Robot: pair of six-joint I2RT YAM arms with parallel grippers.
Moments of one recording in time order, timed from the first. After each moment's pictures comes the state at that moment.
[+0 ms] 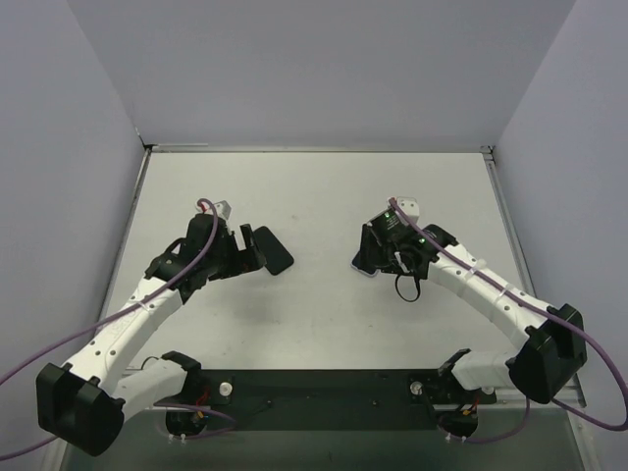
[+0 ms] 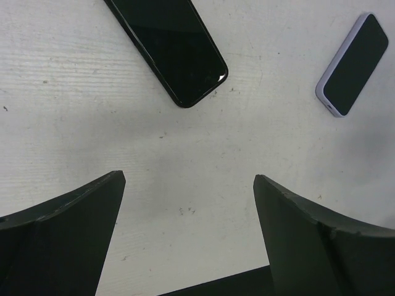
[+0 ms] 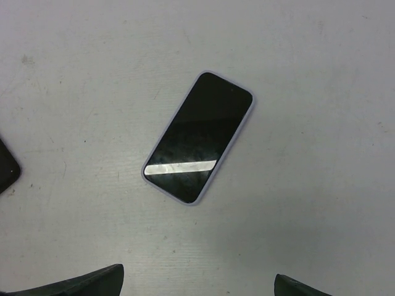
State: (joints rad) left arm -0.42 1.04 0.84 -0.58 0.01 -0.61; right arm 0.66 1.29 1.04 -0.82 0.36 0.65
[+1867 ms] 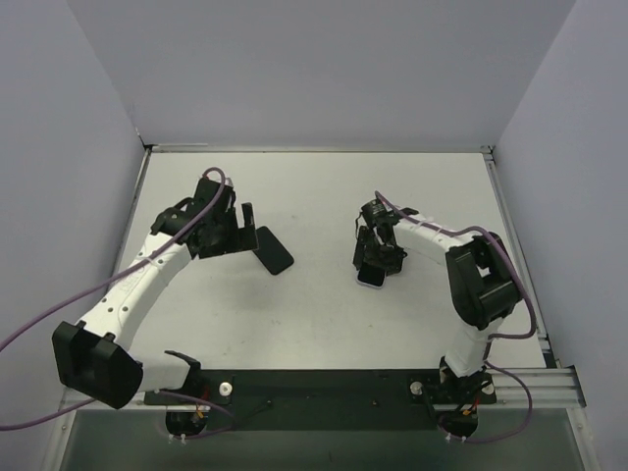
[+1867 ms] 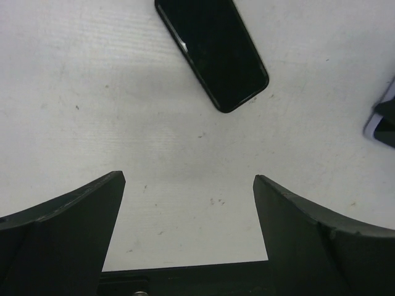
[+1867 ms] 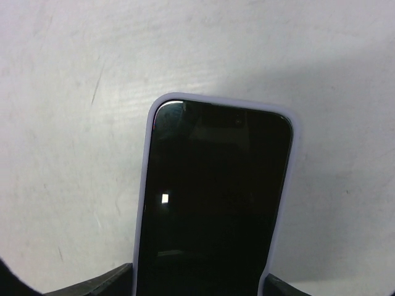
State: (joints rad) left arm -0.40 1.28 1.17 -0.91 -0.11 -0.53; right arm 0.47 1.83 1.15 -0.63 0.14 0.67
